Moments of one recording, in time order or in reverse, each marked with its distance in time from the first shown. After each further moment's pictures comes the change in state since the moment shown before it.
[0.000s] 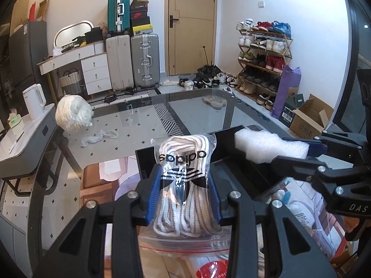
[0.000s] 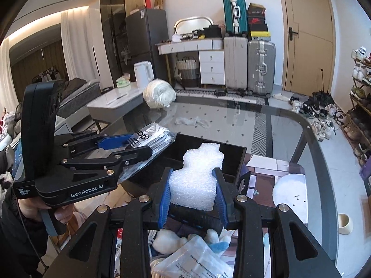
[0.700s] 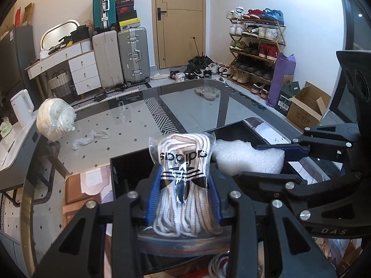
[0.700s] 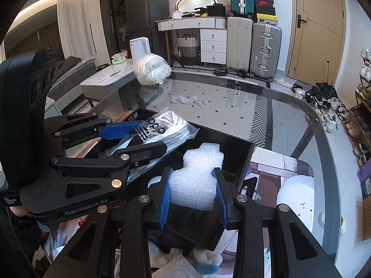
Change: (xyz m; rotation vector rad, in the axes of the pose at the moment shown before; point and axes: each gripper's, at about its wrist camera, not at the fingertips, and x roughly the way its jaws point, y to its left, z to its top) left arm 0.046 -0.012 0.013 0.058 0.055 -0.037; right arm 0.059 -0.016 0.012 -0.046 0.134 -0.023
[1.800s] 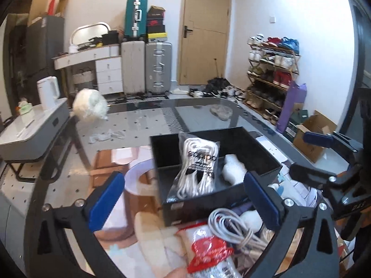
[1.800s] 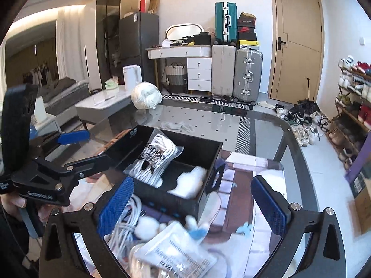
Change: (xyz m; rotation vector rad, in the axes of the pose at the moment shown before) left arm -0.092 0.013 -0.056 -0.150 -0.153 0.095; right arm -0.084 0.003 -0.050 0.034 -0.208 -0.080
